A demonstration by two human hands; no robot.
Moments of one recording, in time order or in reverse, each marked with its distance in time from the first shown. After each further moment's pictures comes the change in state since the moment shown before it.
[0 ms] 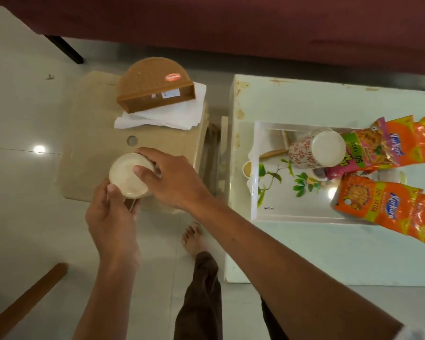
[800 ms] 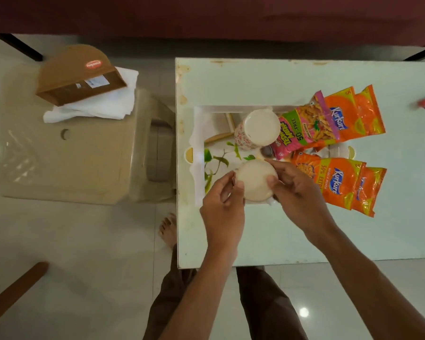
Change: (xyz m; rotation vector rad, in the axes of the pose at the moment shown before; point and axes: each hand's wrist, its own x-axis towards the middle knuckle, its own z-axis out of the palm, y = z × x) left_hand -0.192 -0.084 0.173 0.139 -0.479 -0.227; right_hand -0.190 0.201 -0.167 0.282 0.467 0.297
